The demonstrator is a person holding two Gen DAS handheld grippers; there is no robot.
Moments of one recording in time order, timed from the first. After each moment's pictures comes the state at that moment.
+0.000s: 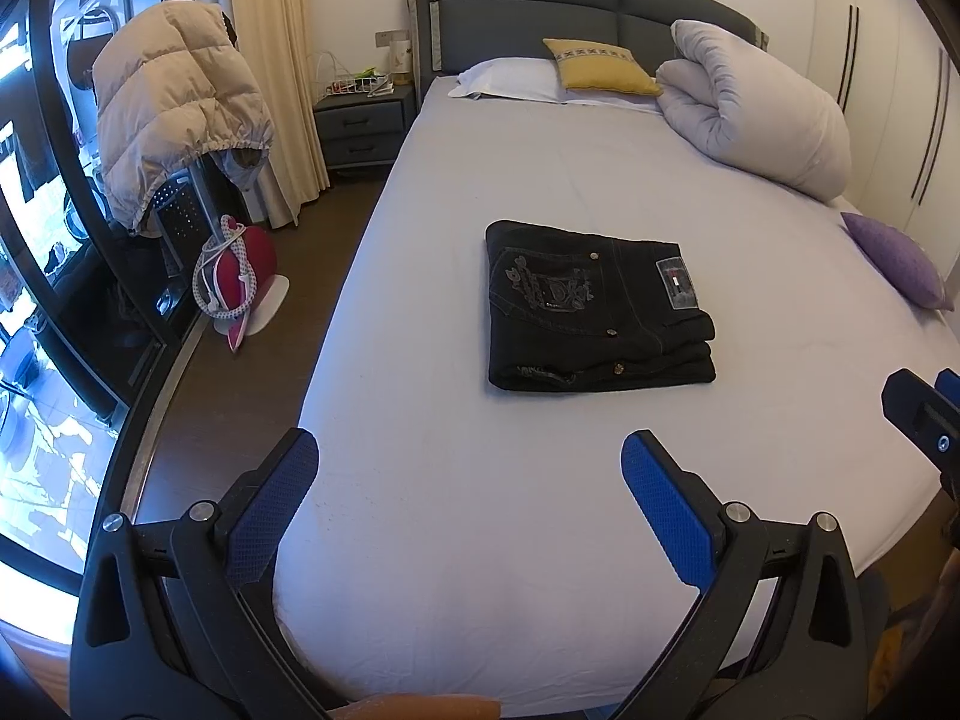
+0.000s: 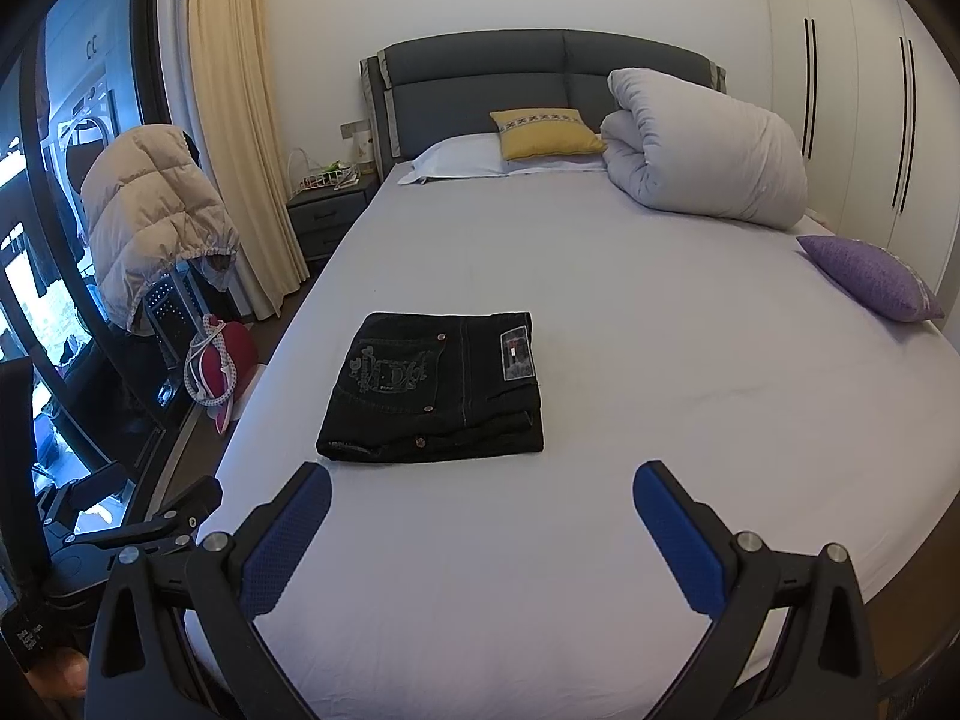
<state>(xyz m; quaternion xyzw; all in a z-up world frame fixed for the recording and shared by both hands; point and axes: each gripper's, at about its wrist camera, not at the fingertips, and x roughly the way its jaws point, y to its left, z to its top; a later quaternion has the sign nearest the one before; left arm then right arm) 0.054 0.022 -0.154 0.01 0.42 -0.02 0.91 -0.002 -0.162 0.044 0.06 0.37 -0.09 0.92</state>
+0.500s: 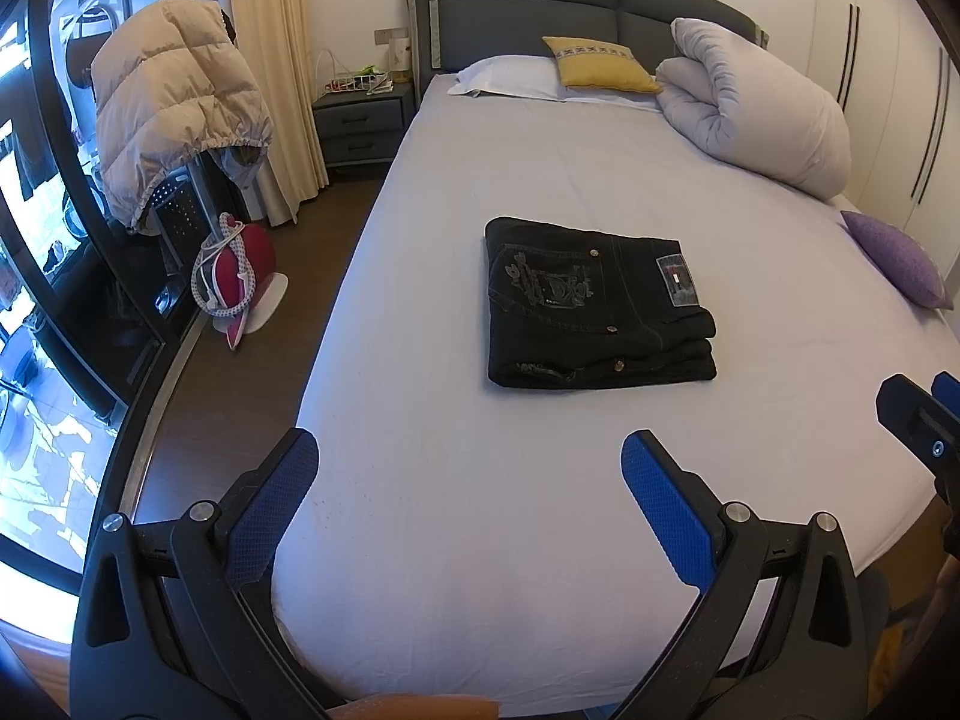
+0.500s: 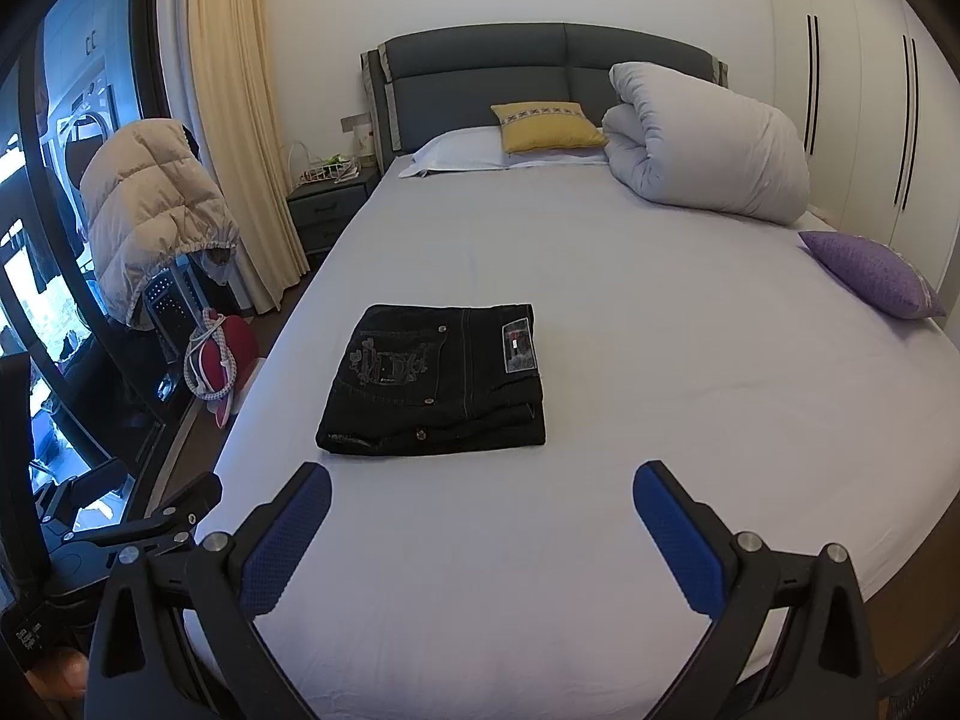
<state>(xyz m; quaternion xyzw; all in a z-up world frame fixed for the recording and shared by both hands) 0.055 0.022 -0.156 0.01 0.42 -0.03 0.91 0.000 -0.160 0.042 0.06 0.38 -0.09 0.92</state>
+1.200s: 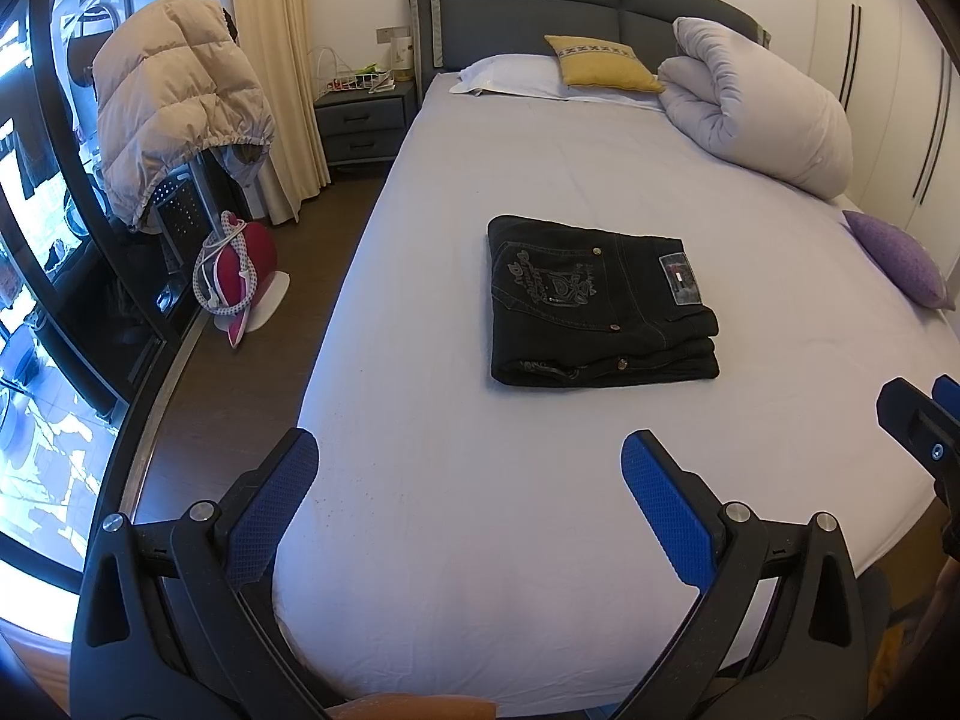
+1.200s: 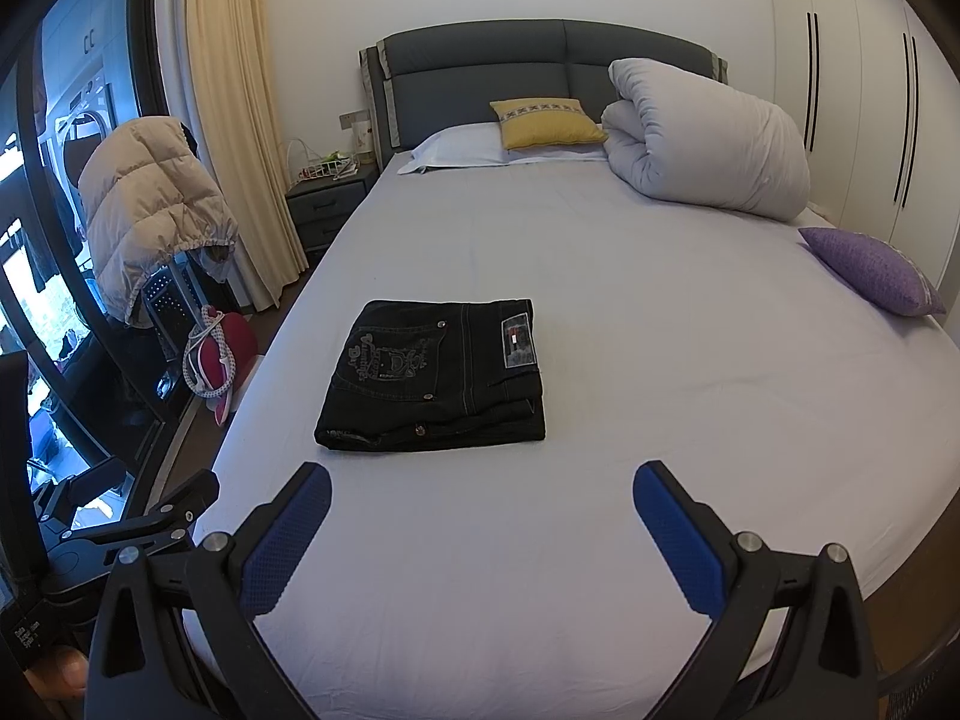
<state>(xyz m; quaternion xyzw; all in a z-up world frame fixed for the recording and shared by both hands) 0.056 0.024 -0.159 0.01 0.42 -0.03 0.91 -0.002 -0.160 0.040 0.06 0.38 -0.09 0.92</state>
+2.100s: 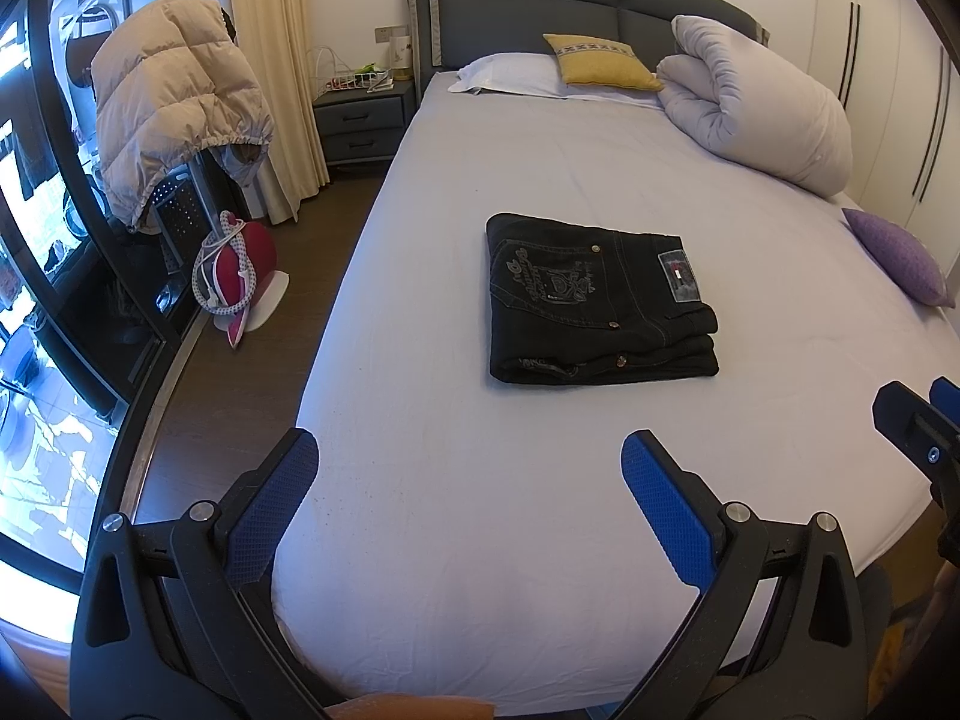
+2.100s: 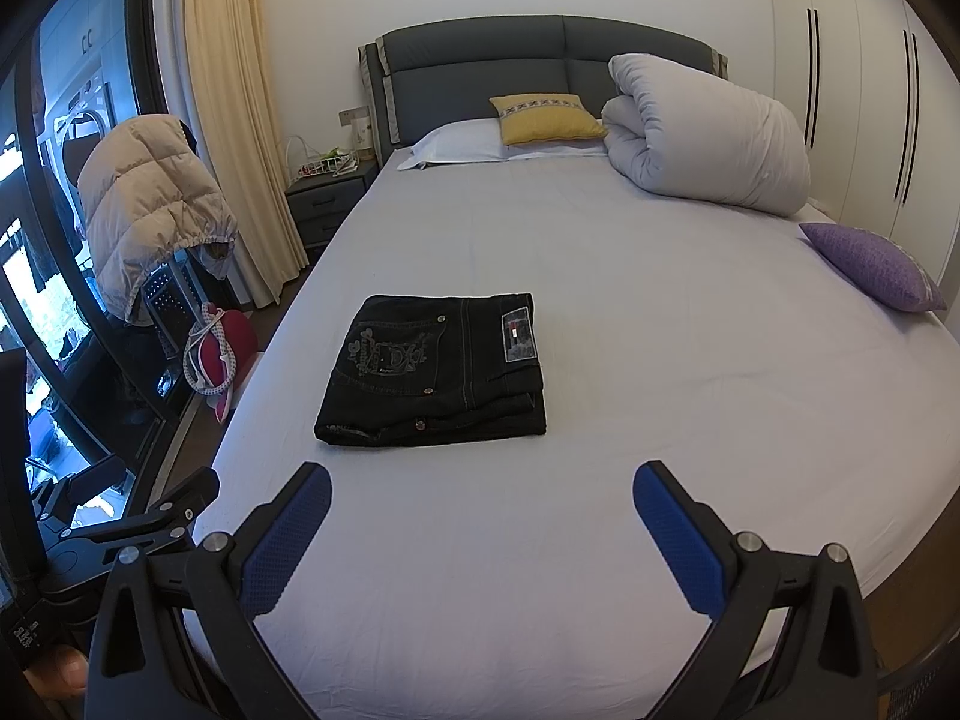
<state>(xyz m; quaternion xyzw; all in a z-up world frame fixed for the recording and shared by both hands) 0.056 0.025 -0.159 0.01 0.42 -0.03 0.91 -0.006 -0.160 0.033 0.07 0.38 -0.09 0.92</state>
